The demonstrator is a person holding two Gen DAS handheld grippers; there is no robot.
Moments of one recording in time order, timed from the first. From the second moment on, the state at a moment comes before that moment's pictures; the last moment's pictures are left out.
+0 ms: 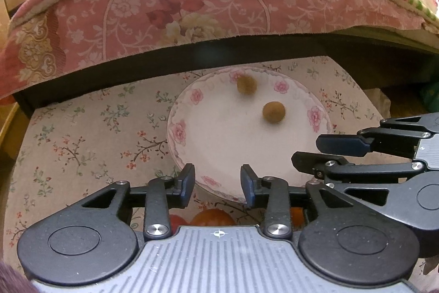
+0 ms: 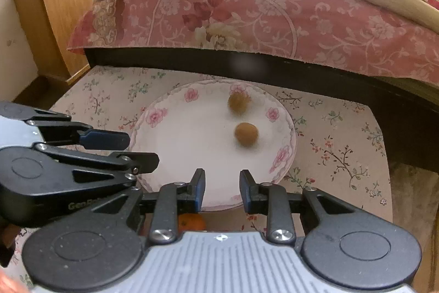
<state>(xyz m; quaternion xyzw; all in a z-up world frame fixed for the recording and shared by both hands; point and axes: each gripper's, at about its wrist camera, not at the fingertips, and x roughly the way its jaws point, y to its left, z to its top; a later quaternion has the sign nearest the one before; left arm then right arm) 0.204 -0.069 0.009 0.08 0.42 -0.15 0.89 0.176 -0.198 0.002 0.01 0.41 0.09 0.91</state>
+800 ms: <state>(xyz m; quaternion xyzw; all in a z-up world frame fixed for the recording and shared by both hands) 0.169 -0.060 0.024 0.10 0.41 -0.15 0.90 0.145 -0.193 0.017 0.02 0.41 0.09 0.91</state>
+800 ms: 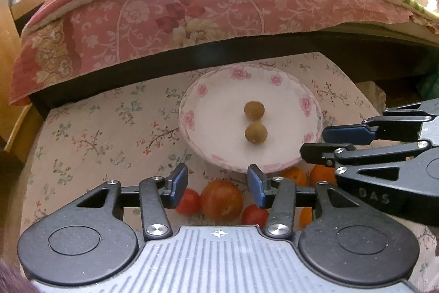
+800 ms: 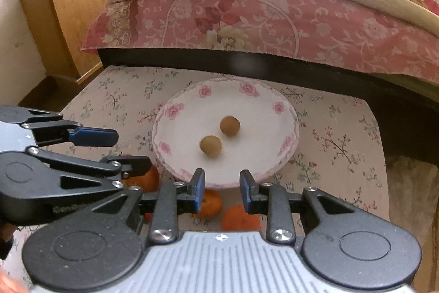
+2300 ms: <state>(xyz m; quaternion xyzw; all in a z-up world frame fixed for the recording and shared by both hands) 0.082 -0.040 -0.008 0.10 0.47 -0.18 0.86 0.067 -0.167 -0.003 0.05 0.46 0.12 0.88</state>
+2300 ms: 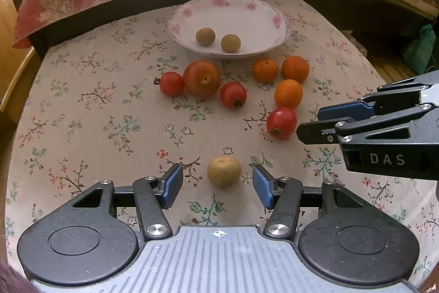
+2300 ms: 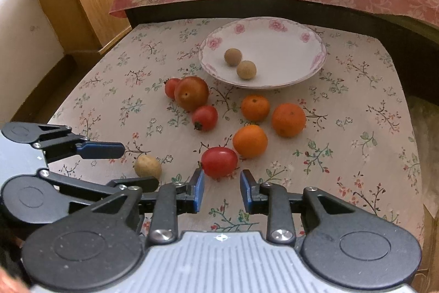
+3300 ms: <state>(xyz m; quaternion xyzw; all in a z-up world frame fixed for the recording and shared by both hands) 0.087 -0.031 -0.016 0.10 0.47 -0.18 0.86 0.083 -0.155 -0.016 0.05 0.47 0.14 0.87</state>
